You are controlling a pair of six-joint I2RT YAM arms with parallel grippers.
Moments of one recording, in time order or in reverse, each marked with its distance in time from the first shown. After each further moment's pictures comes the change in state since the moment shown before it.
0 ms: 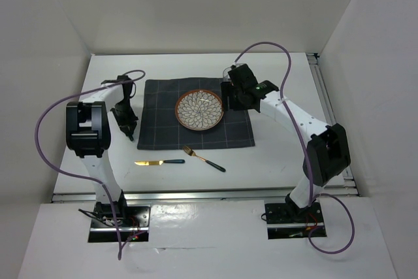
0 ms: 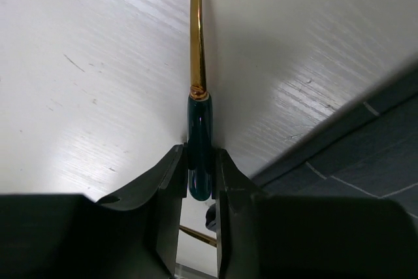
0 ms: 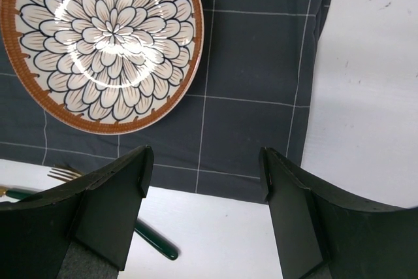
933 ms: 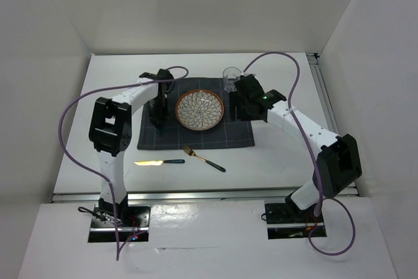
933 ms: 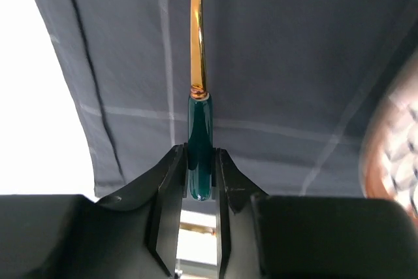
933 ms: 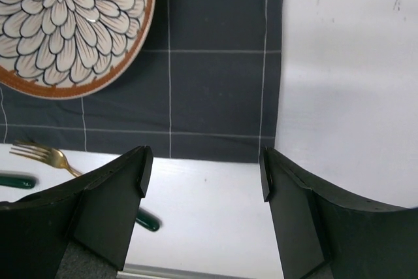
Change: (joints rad) left arm -0.315 0.096 0.219 -0.061 0.049 0.086; right arm 0.005 -0.111 -0.135 -0.049 0.053 0.044
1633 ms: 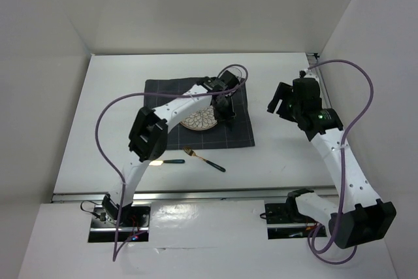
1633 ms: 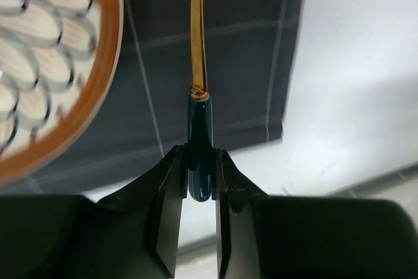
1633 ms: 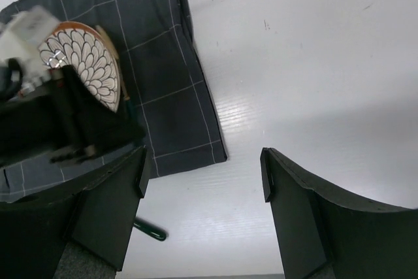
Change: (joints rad) left arm -0.459 0.188 0.467 0.057 0.270 -0.408; right arm -0.349 -0.454 -0.158 -0.018 -0.092 0.076
